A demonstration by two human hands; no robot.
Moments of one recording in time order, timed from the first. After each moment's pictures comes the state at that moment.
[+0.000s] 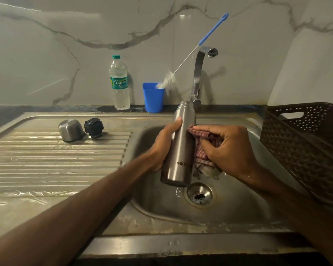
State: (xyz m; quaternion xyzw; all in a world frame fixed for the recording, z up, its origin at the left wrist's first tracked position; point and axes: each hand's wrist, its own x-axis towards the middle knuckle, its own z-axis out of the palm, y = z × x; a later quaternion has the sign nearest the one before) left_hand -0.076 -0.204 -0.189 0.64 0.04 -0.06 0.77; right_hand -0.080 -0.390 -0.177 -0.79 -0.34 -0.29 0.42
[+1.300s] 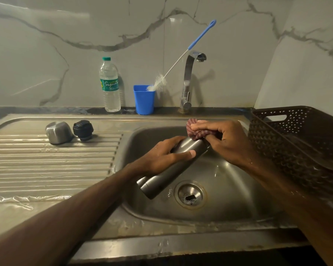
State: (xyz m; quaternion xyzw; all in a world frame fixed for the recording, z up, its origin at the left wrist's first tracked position) left_hand -0.064 -0.197 -0.214 0.87 -0.19 -0.01 0.45; right_hand -0.047 -0.422 -0.167 -0.84 -0.33 -0.21 0.36
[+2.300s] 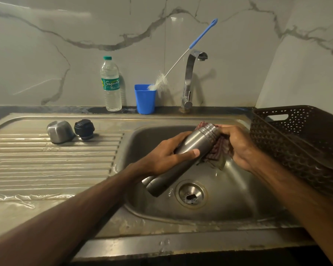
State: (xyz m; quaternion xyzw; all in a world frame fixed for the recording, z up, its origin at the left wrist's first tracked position) left_hand -0.073 -0.201 -0.209 0.87 -0.23 0.03 0.44; right_hand -0.035 -0.428 -0.179 -0.71 0.00 0.02 0.70
